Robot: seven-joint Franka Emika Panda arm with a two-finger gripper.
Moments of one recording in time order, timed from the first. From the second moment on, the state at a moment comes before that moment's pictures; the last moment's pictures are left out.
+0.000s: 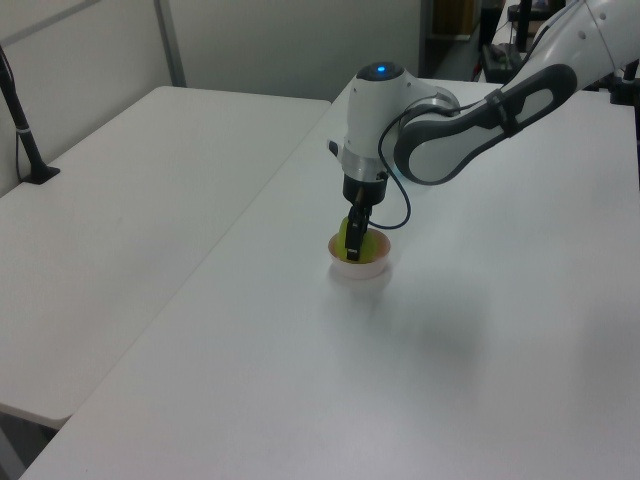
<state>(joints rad) 0.29 0.57 -0.02 -1.53 -0.07 2.25 0.11</state>
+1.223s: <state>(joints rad) 0.12 0.41 -0.04 -1.53 -0.07 2.10 0.04</state>
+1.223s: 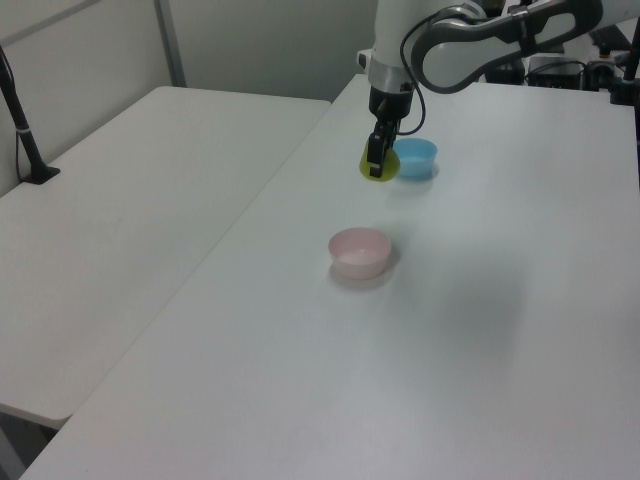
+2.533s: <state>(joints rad) 0.04 0.55 -0.04 -1.60 -0.07 2.32 0.00</state>
